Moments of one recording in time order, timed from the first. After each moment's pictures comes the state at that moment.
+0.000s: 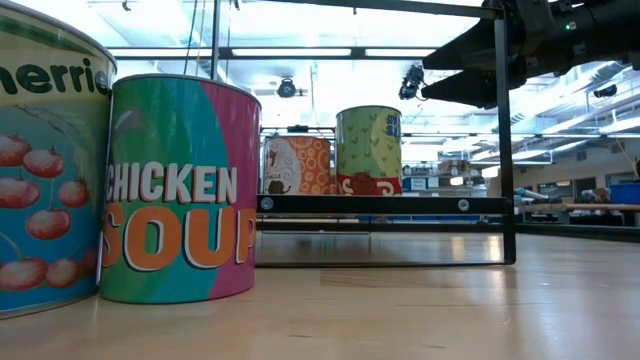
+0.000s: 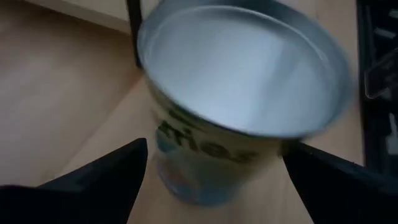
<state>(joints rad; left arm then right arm) -1.02 1.94 1.07 -0.31 -0.92 -1.35 0.32 1.13 0.36 0.59 0.58 0.12</state>
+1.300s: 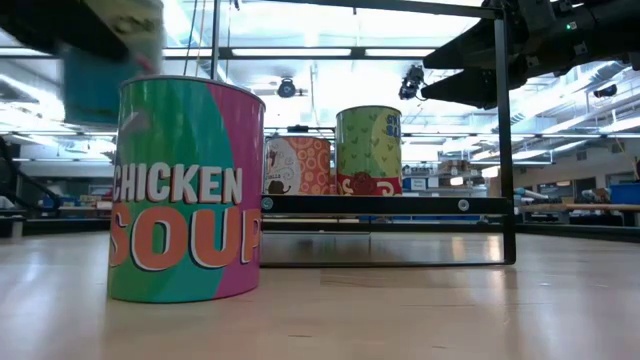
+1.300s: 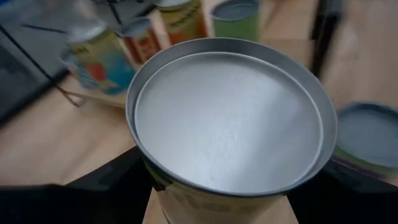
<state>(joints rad) -0.93 1.60 1.04 -0.90 -1.10 -1.31 0.32 1.13 0.36 0.59 0.57 0.13</state>
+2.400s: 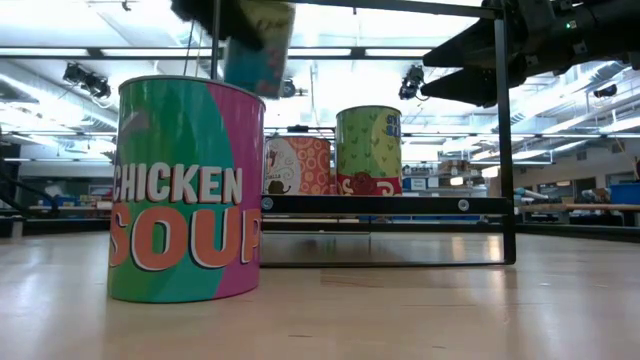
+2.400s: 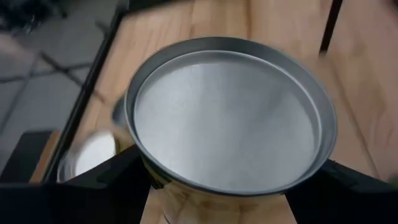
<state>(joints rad) -0.32 1.32 1.04 -0.45 -0.55 -0.04 0.32 1.13 0.36 0.60 0.57 0.11</state>
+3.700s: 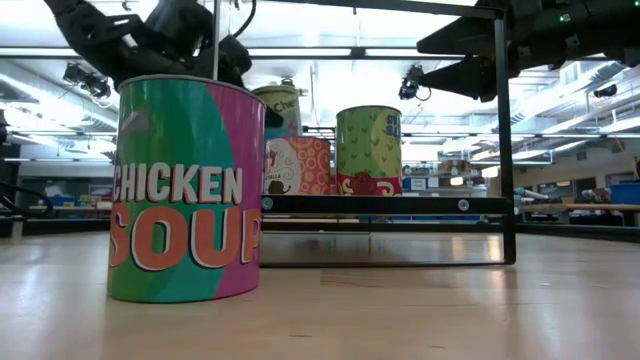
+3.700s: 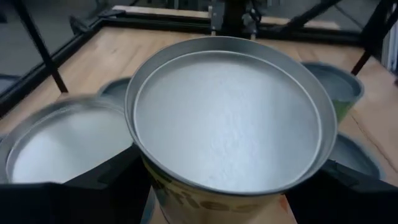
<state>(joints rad) 0.19 1.32 0.51 0.45 0.11 0.00 0.31 1.13 0.36 0.68 0.59 0.10</state>
